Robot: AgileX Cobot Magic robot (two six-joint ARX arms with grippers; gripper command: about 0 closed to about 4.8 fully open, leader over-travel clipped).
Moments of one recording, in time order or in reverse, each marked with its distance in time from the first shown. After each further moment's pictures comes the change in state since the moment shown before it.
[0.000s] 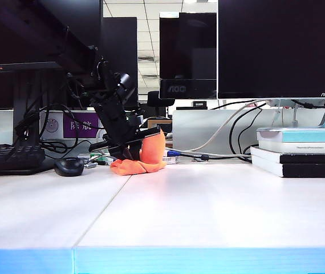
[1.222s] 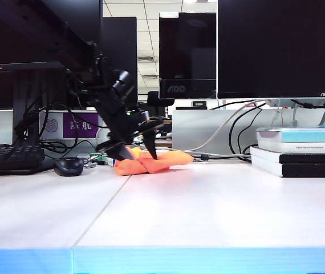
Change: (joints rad) left arm 0.005 -0.025 0.000 -0.039 0.171 0.026; right arm 0.000 0.000 0.000 0.000 0.001 0.000
